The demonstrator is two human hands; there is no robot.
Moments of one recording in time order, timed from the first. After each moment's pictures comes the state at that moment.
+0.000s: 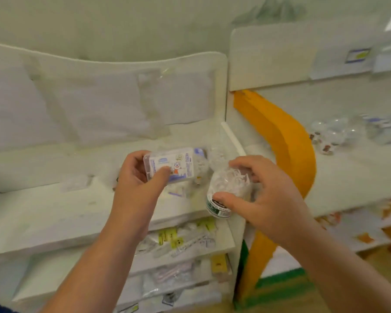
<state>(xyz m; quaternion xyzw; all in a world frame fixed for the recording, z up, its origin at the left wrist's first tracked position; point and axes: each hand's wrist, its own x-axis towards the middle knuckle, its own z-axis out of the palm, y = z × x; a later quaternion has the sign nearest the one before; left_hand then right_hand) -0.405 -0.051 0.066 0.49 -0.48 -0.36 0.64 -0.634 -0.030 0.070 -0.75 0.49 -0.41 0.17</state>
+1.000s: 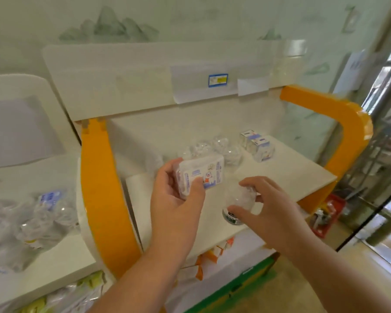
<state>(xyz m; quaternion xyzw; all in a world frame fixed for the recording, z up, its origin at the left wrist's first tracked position) -0.785 -0.120 0.060 0.39 -0.50 -0.45 0.63 -0.967 -0.089 0.040 -0.63 0.68 -0.35 0.14</state>
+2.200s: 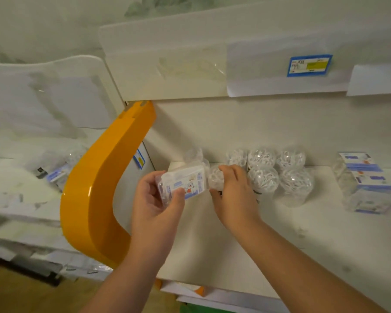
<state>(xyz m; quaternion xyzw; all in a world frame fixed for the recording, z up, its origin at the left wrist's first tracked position) -0.829 -0.177 0.039 0.61 -0.35 -0.24 0.67 -0.935 -0.294 -0.028 -0.77 0.52 -0.30 0.21</state>
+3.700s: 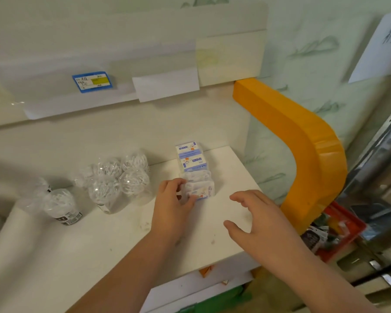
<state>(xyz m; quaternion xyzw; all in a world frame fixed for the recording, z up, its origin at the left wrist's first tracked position) -1.099 -0.311 -0.067 0.60 -0.63 -0.25 0.42 -1.302 -0.219 0.000 -0.71 0.63 -0.27 0.18</state>
